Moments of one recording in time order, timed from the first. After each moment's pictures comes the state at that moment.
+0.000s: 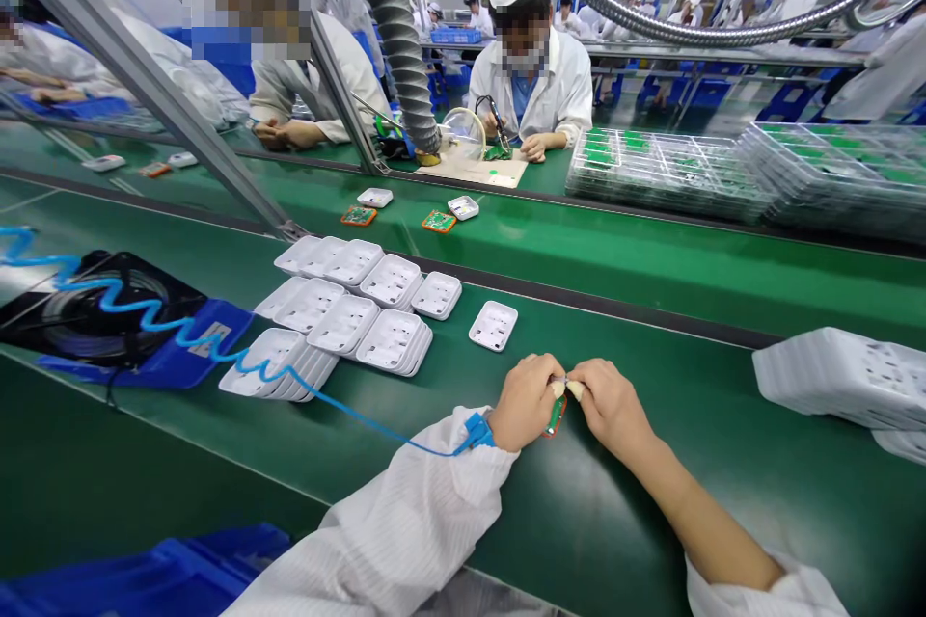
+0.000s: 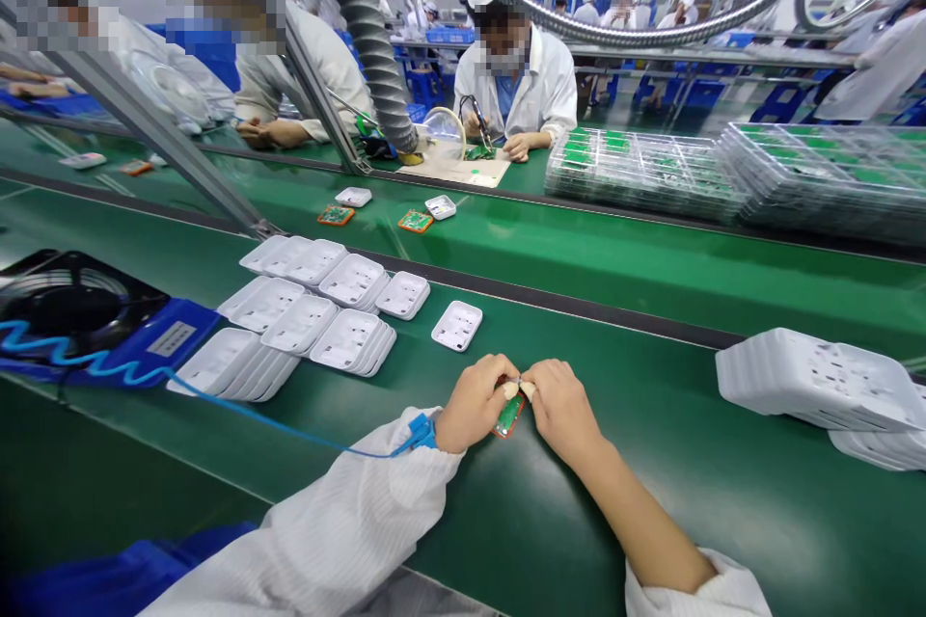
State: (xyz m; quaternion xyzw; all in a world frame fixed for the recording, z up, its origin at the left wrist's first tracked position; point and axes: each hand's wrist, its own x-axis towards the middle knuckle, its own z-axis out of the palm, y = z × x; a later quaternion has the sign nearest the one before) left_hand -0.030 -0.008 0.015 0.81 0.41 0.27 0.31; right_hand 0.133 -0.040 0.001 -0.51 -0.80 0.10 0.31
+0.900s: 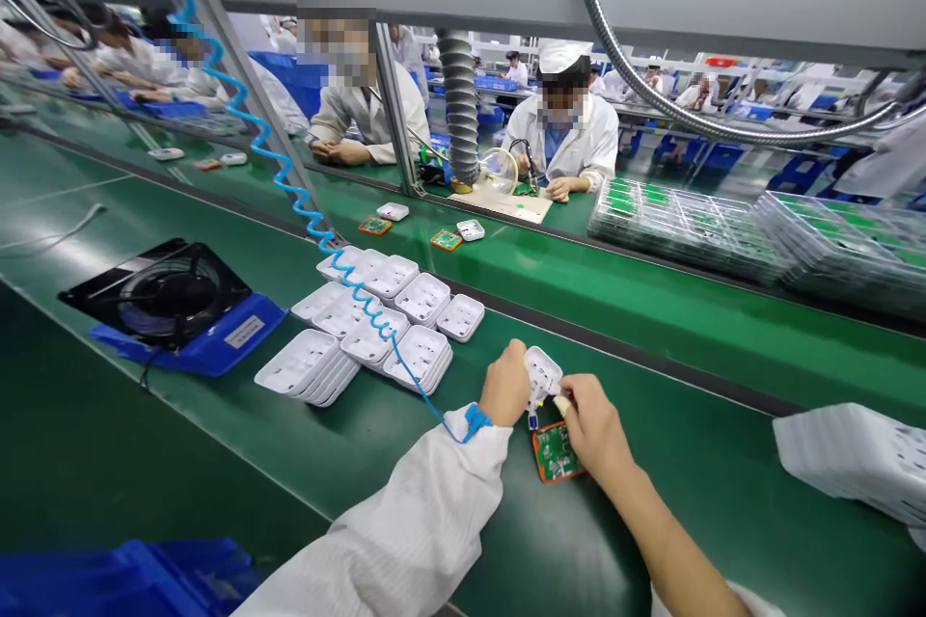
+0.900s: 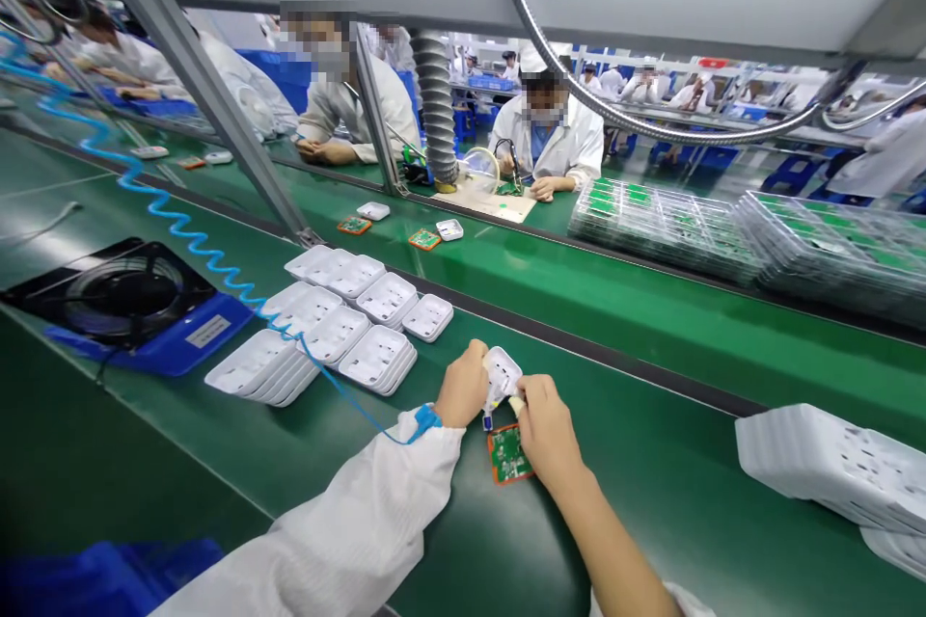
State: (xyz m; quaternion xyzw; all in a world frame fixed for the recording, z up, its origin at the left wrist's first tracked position) left_hand -0.061 0.044 0.005 0.72 0.60 0.29 0.21; right_hand 0.094 -0.010 0.008 -0.54 -0.77 0.10 0.33
